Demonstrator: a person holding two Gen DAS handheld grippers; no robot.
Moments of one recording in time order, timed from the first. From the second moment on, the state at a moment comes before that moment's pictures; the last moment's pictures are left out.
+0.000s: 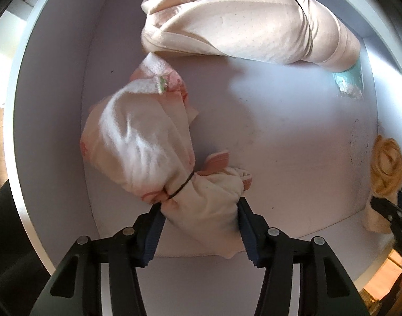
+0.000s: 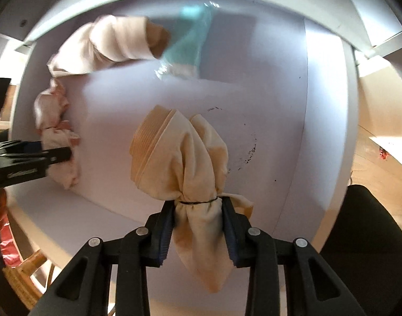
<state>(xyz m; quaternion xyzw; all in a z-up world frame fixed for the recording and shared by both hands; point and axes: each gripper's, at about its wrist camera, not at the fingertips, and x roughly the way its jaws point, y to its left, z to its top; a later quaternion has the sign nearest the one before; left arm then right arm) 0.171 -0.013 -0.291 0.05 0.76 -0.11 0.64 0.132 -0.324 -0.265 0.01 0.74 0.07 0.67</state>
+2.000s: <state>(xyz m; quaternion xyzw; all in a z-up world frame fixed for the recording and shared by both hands) 0.162 -0.026 -0.281 0.05 0.75 -0.11 0.65 0.359 -0.300 0.028 0.11 0.57 0.02 0.81</state>
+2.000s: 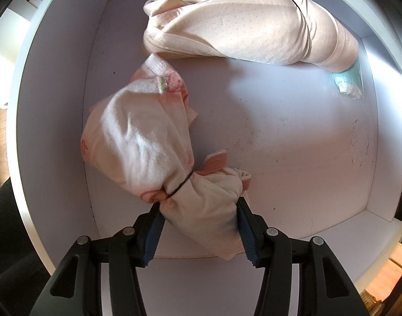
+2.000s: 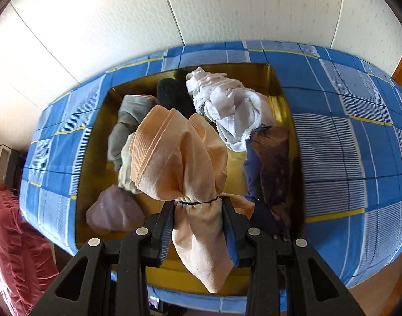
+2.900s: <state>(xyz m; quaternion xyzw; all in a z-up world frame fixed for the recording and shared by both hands) 0.162 -0.025 -0.276 0.06 0.75 -0.11 0.65 0.387 -0.275 -0.025 -0.06 0.56 -0.05 0.83</state>
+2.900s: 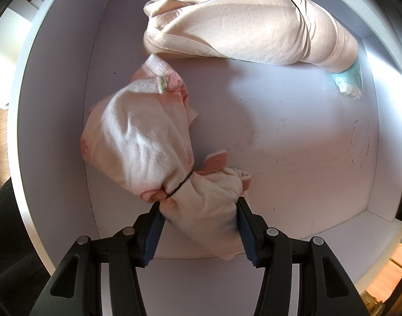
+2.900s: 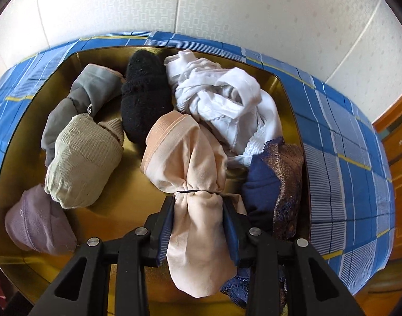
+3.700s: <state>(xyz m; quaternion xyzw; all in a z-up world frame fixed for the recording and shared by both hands) 0.164 -0.018 -0.274 0.05 0.75 -0.11 0.65 0.349 -0.278 0.002 -0.05 0.54 -0.03 0.84</state>
